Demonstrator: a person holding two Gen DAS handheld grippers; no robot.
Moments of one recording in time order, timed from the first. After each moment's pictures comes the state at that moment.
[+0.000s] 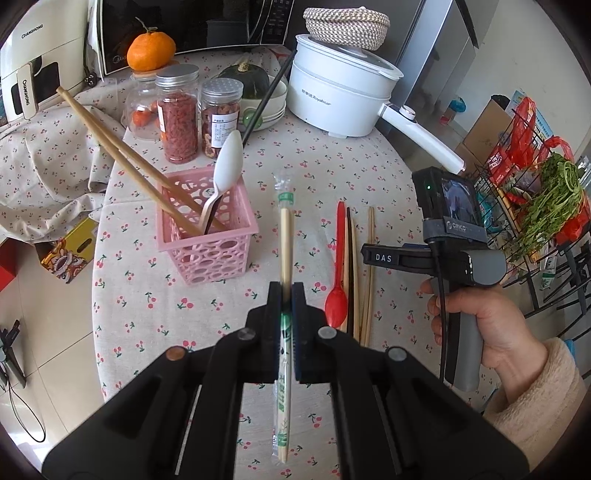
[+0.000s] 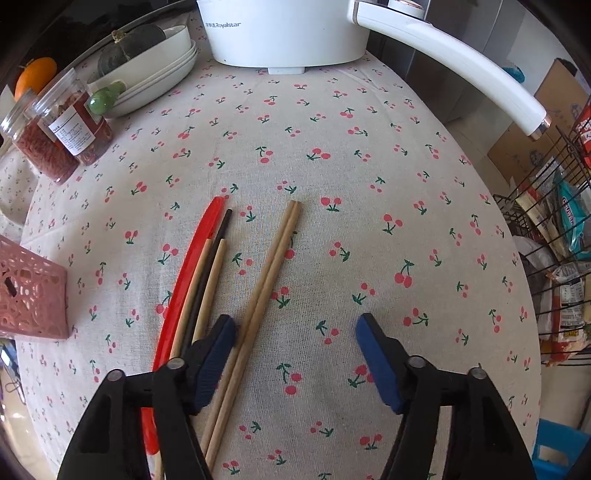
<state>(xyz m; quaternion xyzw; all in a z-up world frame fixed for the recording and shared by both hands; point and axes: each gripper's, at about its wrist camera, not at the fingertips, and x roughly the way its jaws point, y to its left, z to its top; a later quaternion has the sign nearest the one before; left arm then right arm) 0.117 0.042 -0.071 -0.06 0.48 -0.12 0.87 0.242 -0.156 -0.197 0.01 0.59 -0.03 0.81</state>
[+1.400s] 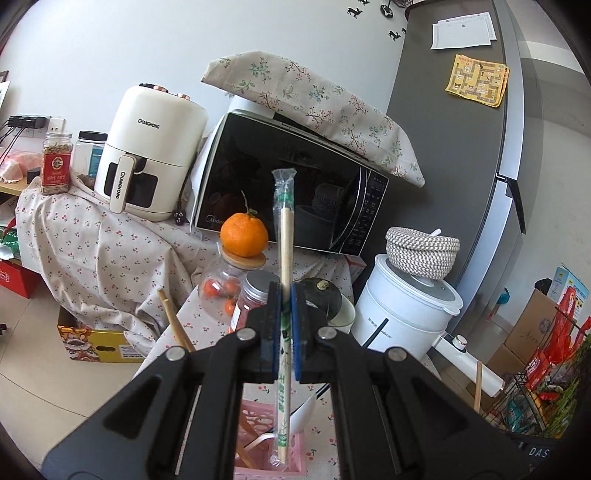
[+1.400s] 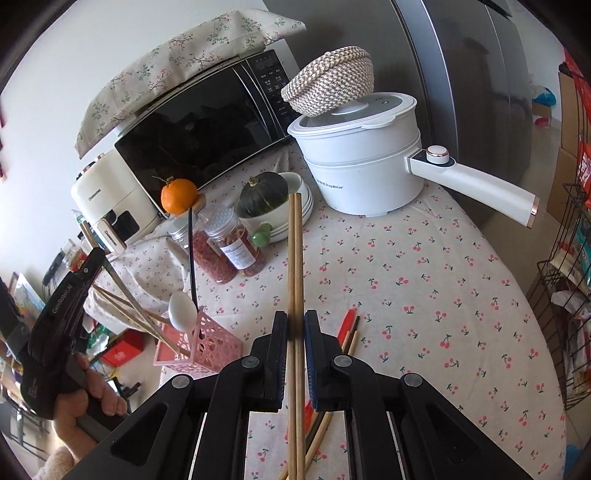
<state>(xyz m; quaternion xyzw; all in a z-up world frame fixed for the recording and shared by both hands) 0.153 0.088 -0.027 -0.18 0.12 0.07 0.97 0.182 -0.164 -0.056 0.15 0.40 0.13 0.90</state>
